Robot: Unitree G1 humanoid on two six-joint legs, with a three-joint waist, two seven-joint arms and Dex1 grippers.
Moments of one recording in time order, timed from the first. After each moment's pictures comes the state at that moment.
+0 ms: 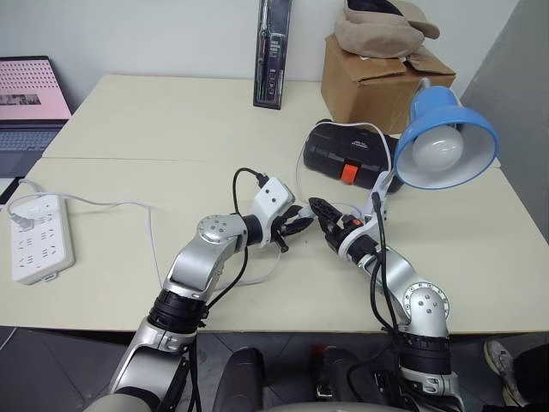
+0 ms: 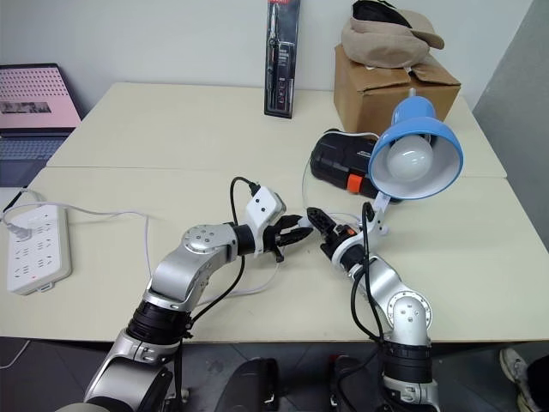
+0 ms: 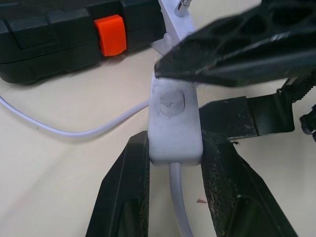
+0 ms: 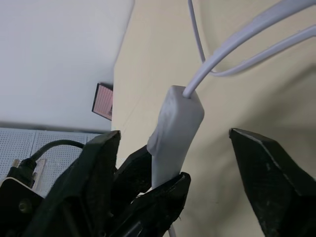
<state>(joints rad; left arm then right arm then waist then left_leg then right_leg) -0.51 0.33 -0.23 -0.06 -0.16 0.58 -0.74 -0.25 0.08 -0.13 -0.19 1.34 0.75 -0.34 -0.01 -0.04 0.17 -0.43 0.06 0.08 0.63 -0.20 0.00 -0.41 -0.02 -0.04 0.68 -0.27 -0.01</state>
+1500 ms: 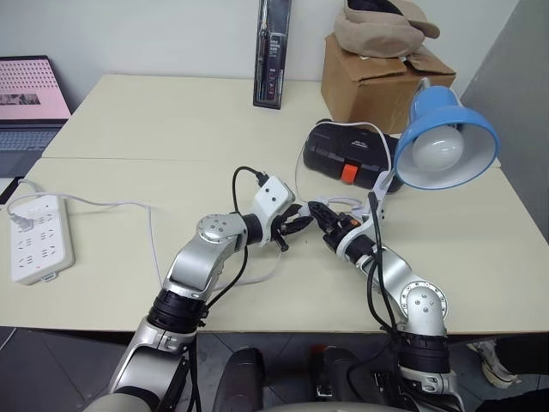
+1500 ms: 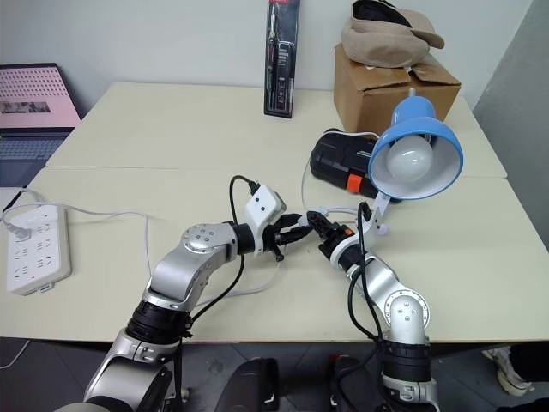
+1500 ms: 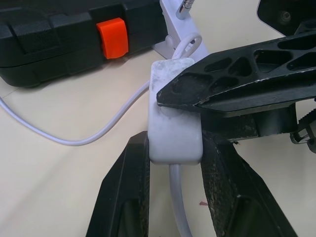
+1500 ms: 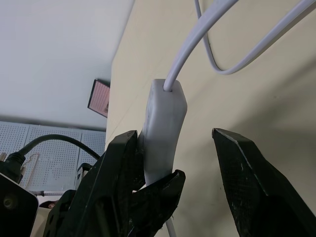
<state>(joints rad) -0.52 0.33 -0.23 -0.07 -0.16 0.58 -0.74 -0.26 0.08 -0.12 -0.19 1.28 0.76 -0.30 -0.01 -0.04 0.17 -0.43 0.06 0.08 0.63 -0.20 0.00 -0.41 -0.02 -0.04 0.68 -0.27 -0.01</state>
